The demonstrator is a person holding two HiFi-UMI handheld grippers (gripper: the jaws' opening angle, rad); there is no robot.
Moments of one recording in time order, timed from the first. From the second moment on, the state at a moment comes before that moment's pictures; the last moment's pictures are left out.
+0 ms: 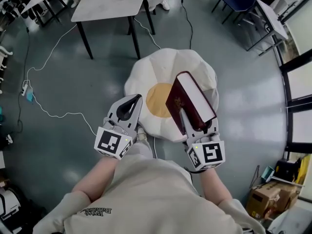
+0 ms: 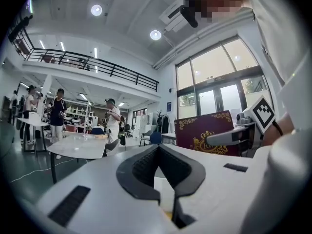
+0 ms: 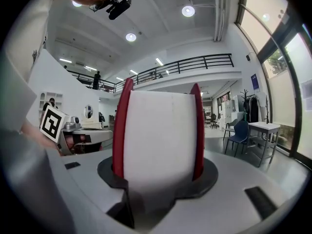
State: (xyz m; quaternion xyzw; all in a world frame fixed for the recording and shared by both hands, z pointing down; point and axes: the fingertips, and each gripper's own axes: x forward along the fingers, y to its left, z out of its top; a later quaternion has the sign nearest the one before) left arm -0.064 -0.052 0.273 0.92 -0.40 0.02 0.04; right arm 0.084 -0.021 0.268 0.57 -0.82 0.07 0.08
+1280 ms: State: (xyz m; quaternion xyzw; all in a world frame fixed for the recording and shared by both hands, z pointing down) left arm -0.109 -0.139 0.286 0.90 -0.43 0.03 0.06; right arm 0.040 -0.131 0.285 0.54 -0.83 0.10 0.10
